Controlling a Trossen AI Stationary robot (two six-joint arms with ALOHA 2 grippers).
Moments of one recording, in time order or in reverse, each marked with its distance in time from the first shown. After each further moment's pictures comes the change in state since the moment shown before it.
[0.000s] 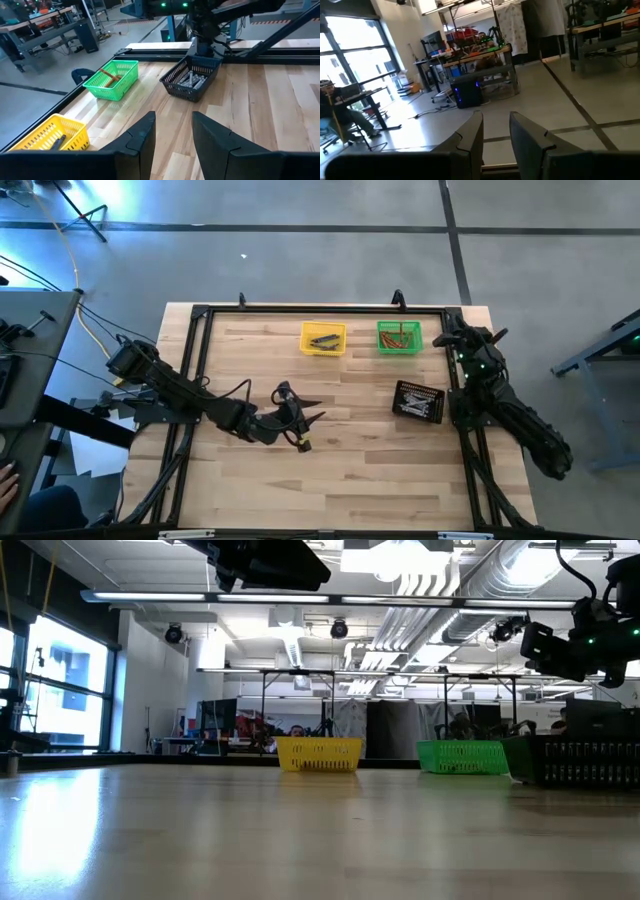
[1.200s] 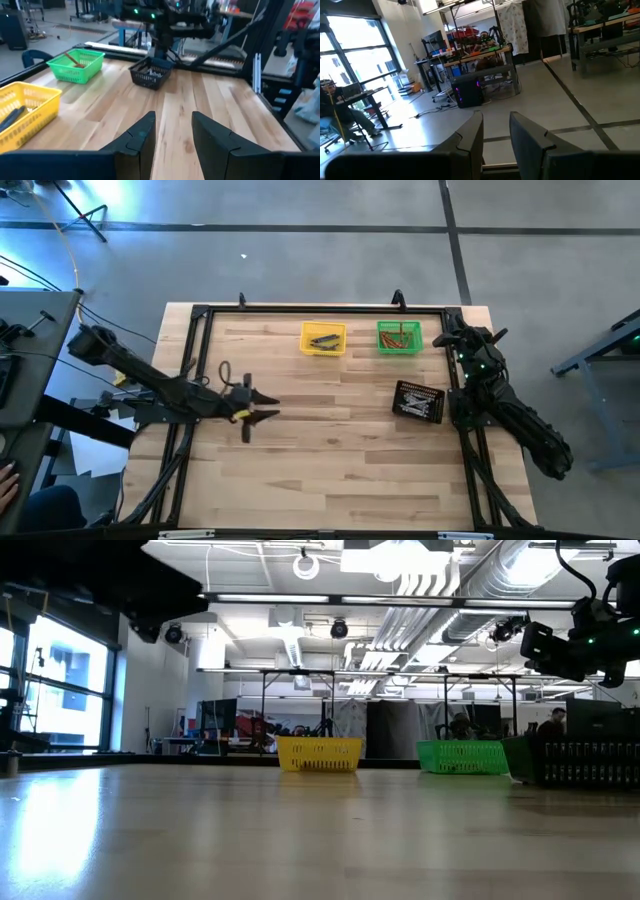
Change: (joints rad) left arm 0.003 -0.635 -0.651 0.238 0.314 -0.099; right arm 0.001 0.000 0.000 0.000 -0.005 0.000
